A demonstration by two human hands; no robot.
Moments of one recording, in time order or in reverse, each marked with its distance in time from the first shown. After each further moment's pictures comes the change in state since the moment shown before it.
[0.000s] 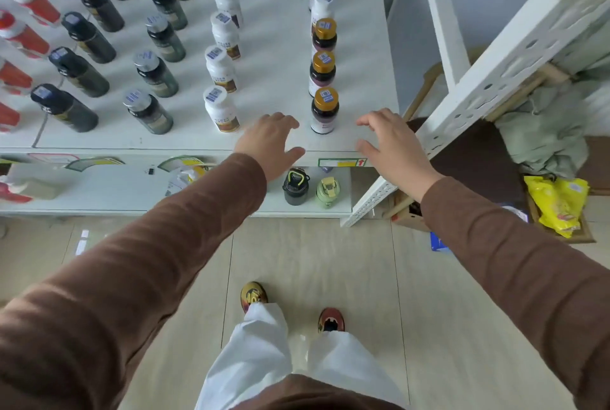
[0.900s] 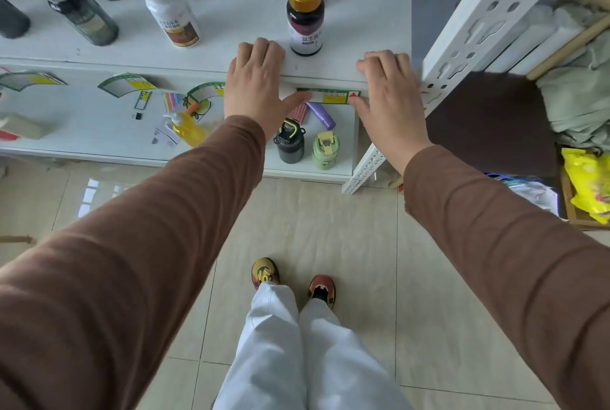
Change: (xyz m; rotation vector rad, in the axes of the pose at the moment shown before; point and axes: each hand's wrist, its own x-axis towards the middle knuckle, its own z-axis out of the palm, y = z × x) left_hand 0.013 0.018 0.099 0.220 0.455 -0.087; right_hand -0.013 0.055 0.067 -0.229 0.243 -0.199
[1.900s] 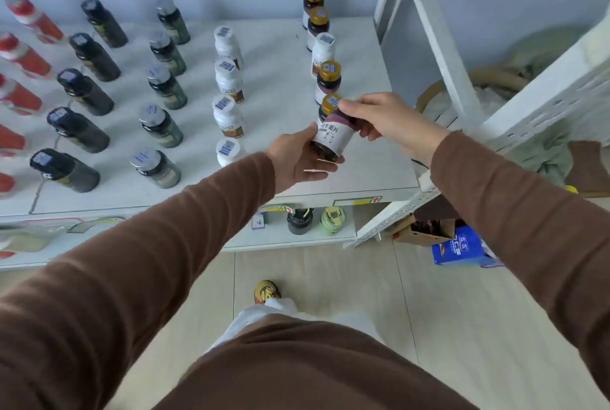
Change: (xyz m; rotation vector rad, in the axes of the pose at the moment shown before) left_hand 0.108 -0.038 -0.085 -1.499 -1.022 -0.601; right_hand 0.160 -0.055 -0.102 0.840 -0.360 0.588
